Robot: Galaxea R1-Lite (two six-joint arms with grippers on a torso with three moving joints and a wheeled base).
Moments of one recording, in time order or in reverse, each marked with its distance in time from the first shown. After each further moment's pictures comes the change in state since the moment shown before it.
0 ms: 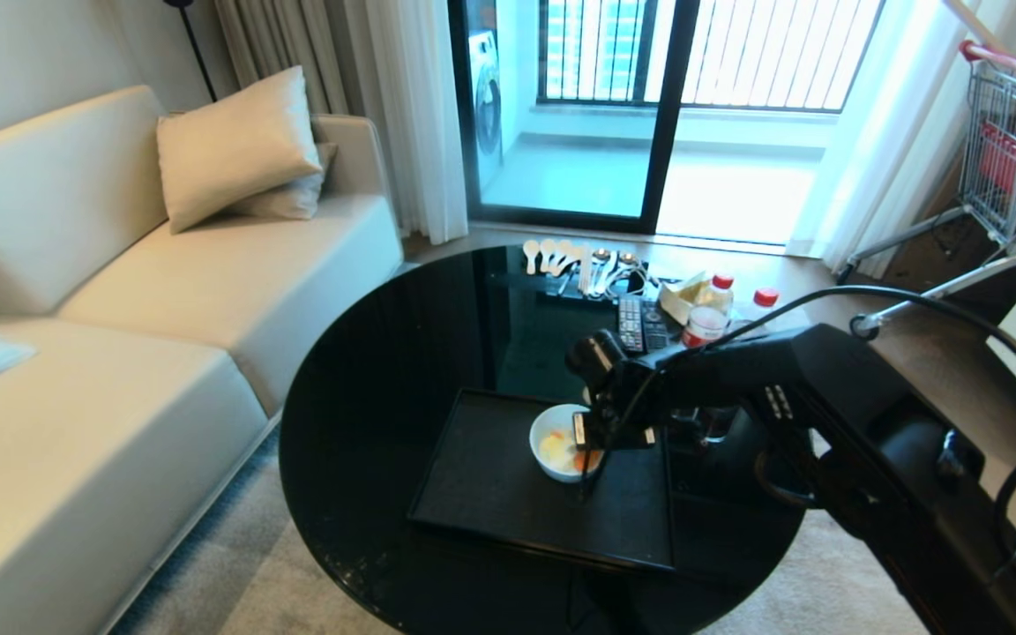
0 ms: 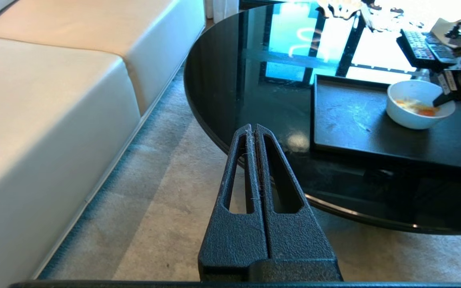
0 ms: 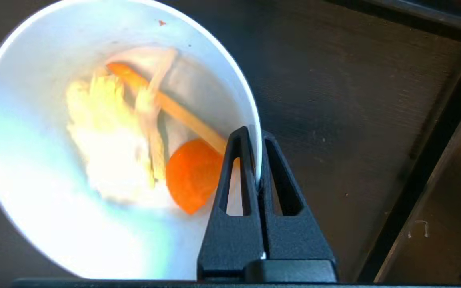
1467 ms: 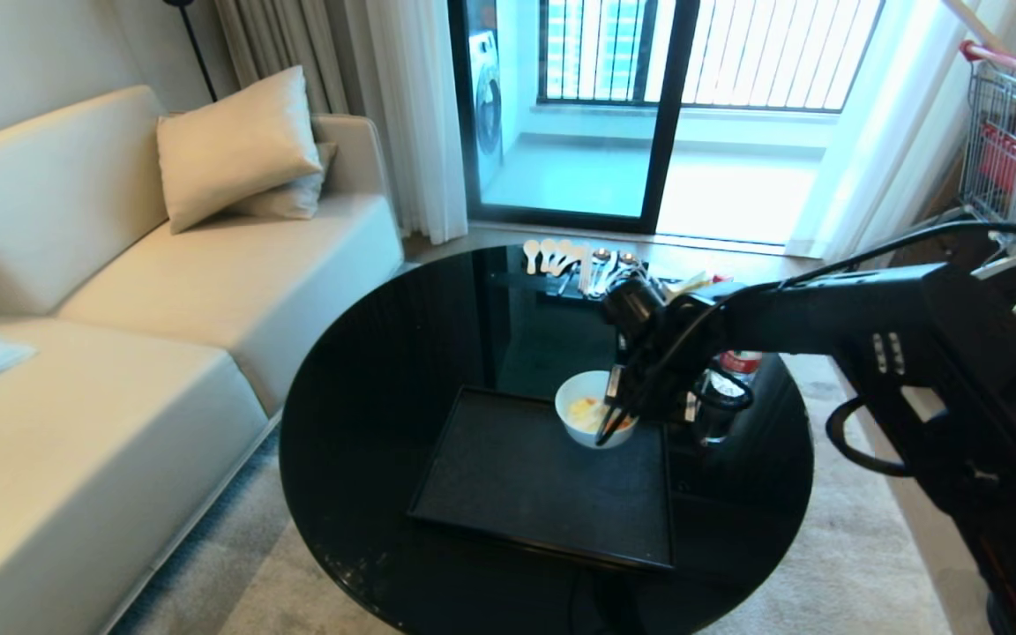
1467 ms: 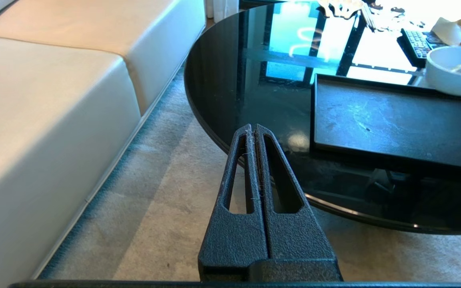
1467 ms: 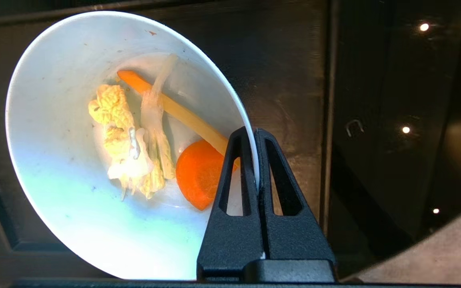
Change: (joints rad) left arm 0.000 0.000 0.000 0.000 0.000 0.000; right arm -0.045 -0.215 0.024 0.224 0.007 0.329
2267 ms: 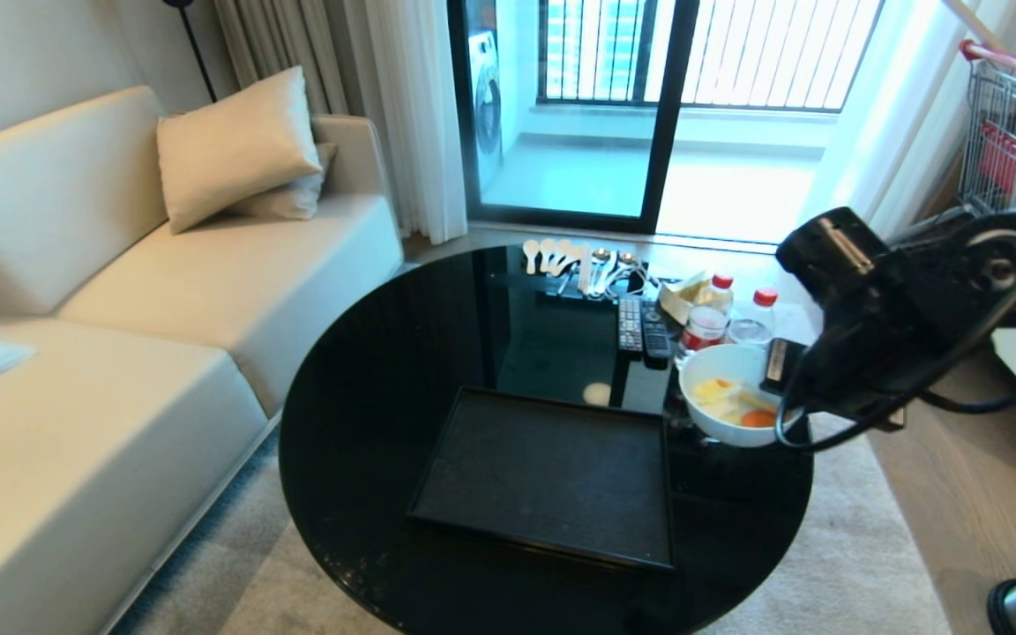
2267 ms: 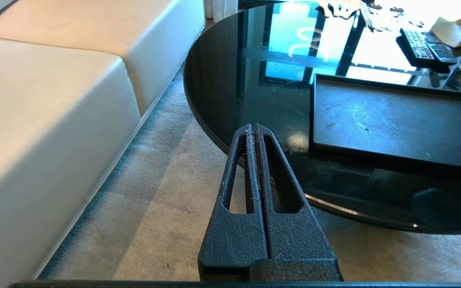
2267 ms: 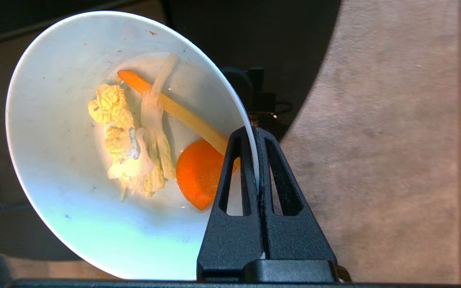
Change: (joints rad) left arm 0.000 0.000 0.000 0.000 0.000 0.000; right arm -0.115 -0.613 0.572 0.003 -0.077 -0.003
